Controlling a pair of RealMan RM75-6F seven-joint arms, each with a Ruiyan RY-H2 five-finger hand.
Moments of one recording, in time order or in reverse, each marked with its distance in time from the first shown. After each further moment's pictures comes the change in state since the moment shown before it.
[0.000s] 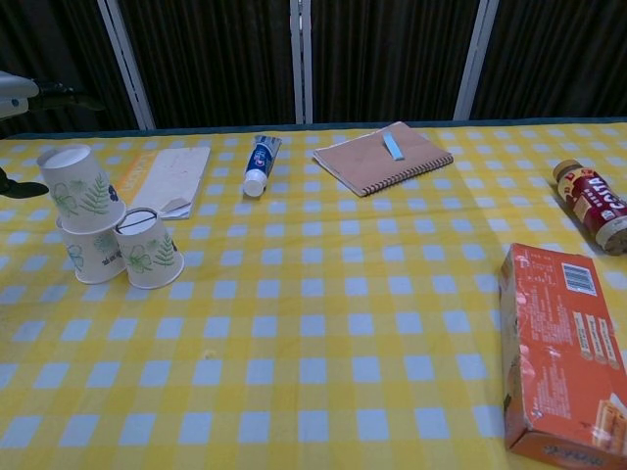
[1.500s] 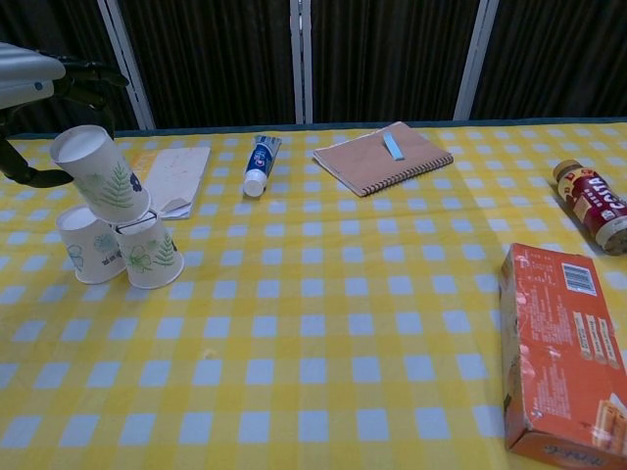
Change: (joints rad) left arm 0.014 -0.005 -0.007 -0.066 0.140 0.024 0.029; right arm -0.001 0.005 0.000 -0.003 -0.001 0.003 0.009
